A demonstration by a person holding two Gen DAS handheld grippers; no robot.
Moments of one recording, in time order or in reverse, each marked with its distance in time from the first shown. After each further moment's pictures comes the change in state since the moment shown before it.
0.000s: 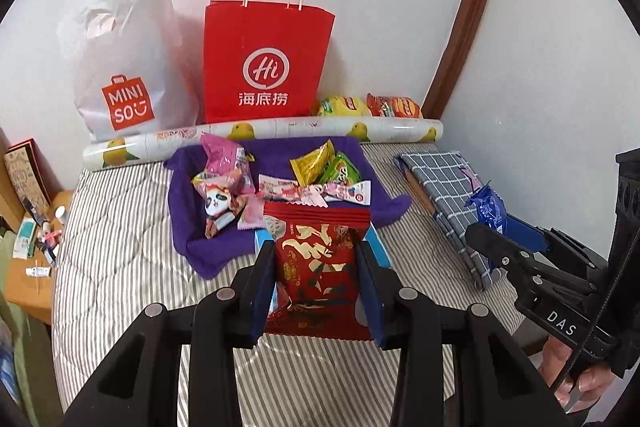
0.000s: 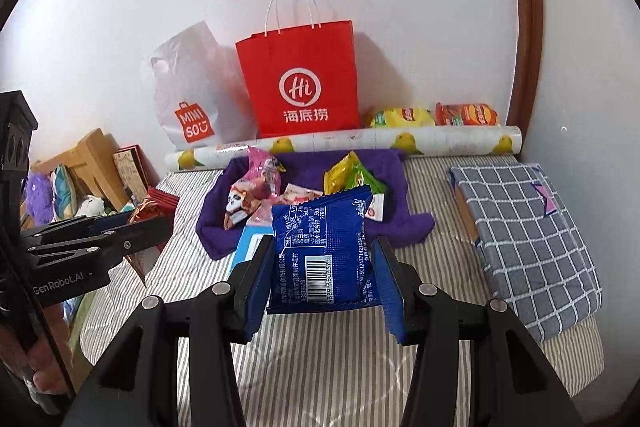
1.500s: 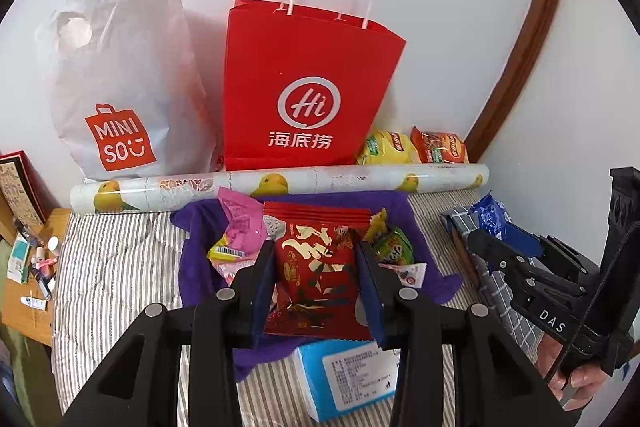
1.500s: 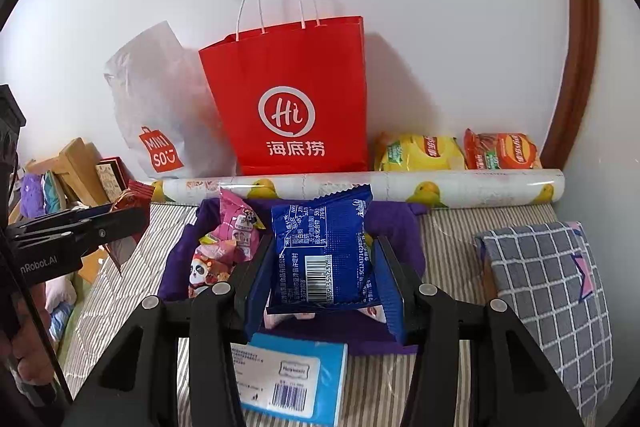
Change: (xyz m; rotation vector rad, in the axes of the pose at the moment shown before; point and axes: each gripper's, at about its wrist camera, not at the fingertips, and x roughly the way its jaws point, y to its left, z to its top) left arm 0.092 0.061 0.094 -0.083 0.004 0.034; right arm 0.131 -0.016 0.096 -0.043 0.031 0.036
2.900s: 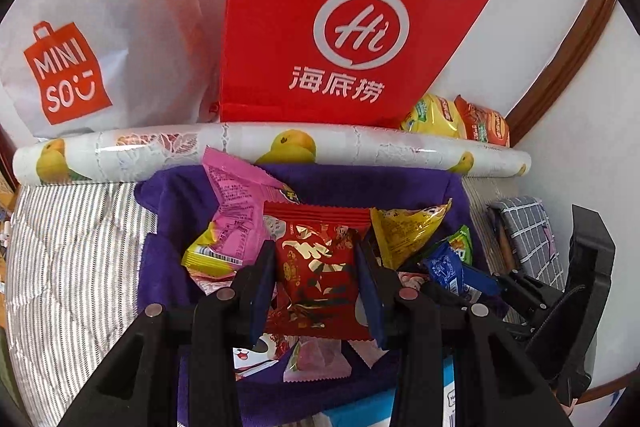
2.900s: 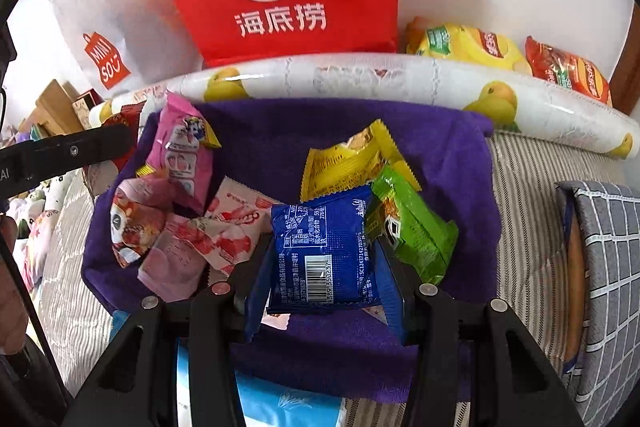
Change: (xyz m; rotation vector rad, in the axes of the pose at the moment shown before) left arm 0.126 0.034 -0.001 -0.076 0.159 -0.008; right arm 0.153 -0.012 -0.042 -0.025 0.304 0.039
